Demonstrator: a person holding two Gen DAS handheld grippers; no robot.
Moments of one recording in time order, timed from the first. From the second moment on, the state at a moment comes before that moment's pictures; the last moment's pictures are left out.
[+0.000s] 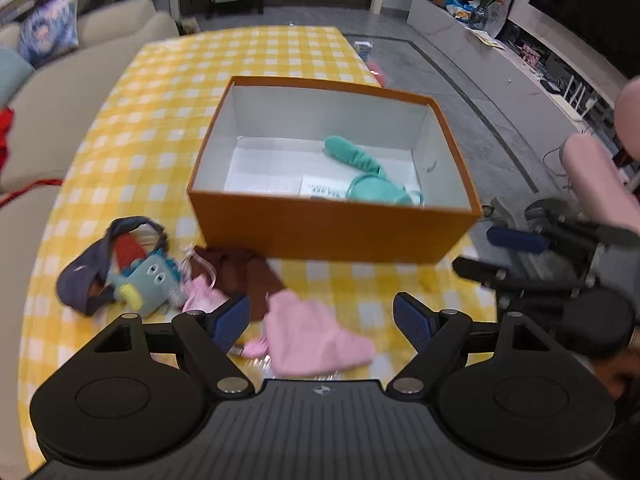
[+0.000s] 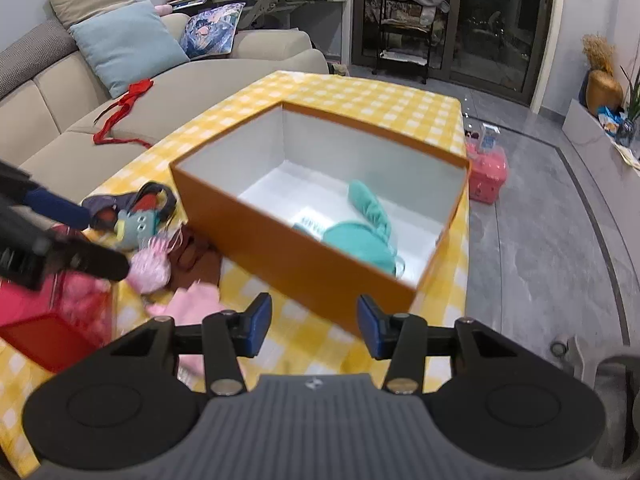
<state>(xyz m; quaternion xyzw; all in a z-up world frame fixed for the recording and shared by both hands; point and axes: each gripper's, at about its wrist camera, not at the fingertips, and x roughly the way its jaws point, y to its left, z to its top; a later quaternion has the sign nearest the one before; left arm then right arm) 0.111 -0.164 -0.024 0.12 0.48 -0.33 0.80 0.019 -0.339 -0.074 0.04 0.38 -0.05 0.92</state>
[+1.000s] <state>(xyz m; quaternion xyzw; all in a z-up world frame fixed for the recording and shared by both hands) -0.010 -0.060 -0.151 0.20 0.44 -0.30 0.82 0.005 -0.216 -0.142 -0.03 0.45 0.07 0.89</state>
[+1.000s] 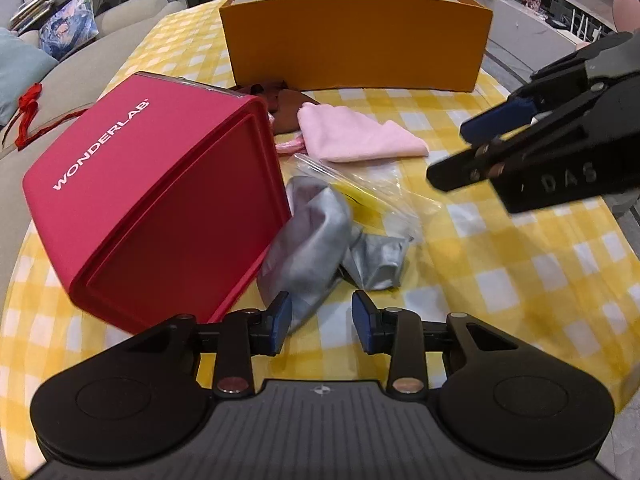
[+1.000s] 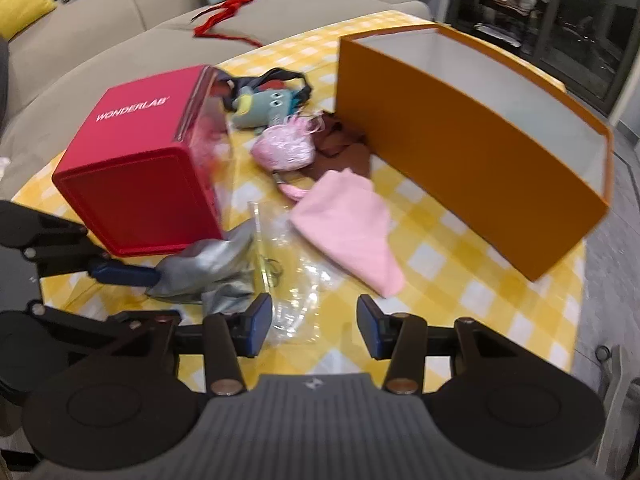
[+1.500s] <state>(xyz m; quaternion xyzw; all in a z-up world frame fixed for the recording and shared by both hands) 0.007 -0.064 -0.170 0.20 0.43 -0.30 0.83 0.031 -0.197 -0.166 -0.05 0.47 0.12 0.87</state>
